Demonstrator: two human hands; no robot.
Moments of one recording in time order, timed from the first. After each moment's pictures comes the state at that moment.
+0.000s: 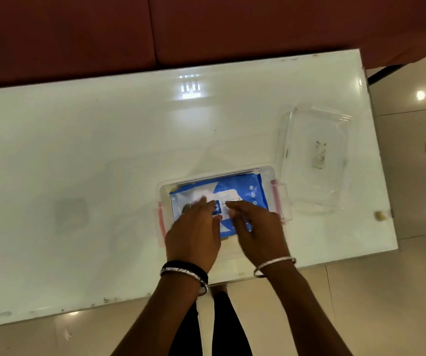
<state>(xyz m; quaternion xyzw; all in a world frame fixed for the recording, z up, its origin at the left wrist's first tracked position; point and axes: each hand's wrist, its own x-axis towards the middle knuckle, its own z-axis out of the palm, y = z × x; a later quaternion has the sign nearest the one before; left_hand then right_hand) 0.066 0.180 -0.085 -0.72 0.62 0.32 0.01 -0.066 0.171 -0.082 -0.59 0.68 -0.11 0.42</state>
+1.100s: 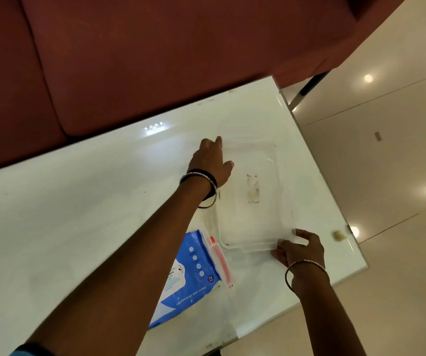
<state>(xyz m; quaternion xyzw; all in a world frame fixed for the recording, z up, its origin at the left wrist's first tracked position) -0.096 -0.064 -0.143 -0.59 0.70 0.40 0.04 -0.243 0.132 -0.137 0.07 0.85 -0.33 0.42</state>
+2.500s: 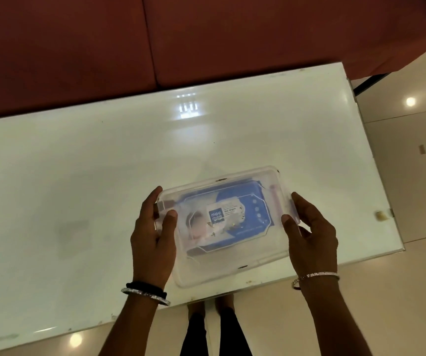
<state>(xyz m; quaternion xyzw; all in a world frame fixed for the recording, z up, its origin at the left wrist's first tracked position) 0.123 0.189 -0.070 -0.75 0.39 0.40 -0.34 -0.118 0.191 -0.071 -0.36 0.79 -0.33 0.37</state>
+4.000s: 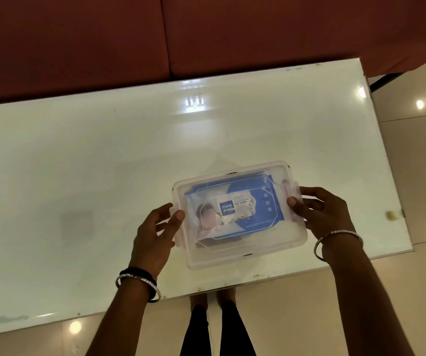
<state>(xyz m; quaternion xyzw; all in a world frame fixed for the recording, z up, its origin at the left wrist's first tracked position) 0.157 0.204 -0.095 -0.75 0.22 0.56 -0.26 -0.144 0.150 -0.086 -0.32 0.78 -0.23 0.49</state>
